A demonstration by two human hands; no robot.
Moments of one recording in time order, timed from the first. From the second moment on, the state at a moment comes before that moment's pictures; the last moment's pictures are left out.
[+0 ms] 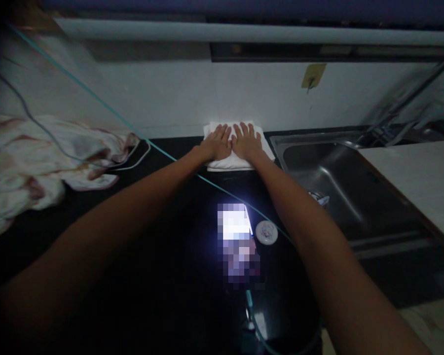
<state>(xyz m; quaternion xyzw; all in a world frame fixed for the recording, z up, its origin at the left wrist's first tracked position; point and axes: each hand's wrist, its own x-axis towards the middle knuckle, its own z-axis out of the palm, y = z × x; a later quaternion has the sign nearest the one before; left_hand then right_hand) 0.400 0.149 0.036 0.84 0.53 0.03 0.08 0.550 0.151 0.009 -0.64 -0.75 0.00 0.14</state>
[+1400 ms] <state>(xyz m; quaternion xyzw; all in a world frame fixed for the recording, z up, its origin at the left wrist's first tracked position) 0.407 0.123 0.044 0.85 0.52 0.12 -0.01 0.541 0.120 0.043 -0.65 -0.76 -0.03 0.07</state>
